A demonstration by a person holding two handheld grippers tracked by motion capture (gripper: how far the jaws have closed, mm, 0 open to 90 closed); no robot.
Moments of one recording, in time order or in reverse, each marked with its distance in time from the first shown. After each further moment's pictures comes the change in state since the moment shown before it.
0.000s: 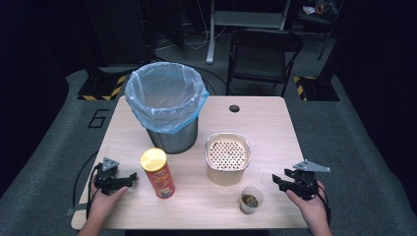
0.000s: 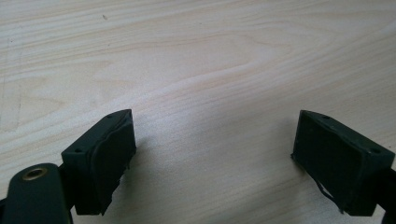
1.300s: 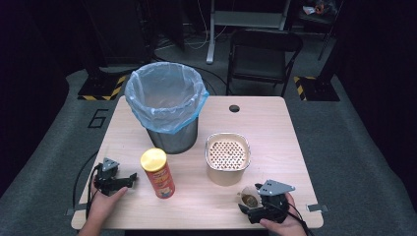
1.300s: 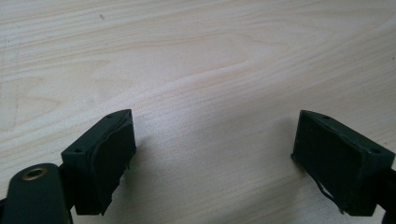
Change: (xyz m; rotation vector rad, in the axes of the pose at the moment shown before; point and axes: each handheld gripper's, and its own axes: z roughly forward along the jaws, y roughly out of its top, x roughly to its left) left arm 0.000 -0.001 -0.001 -0.002 -0.002 0.014; right arm 0.098 -0.017 0.005 0.016 0.252 -0.291
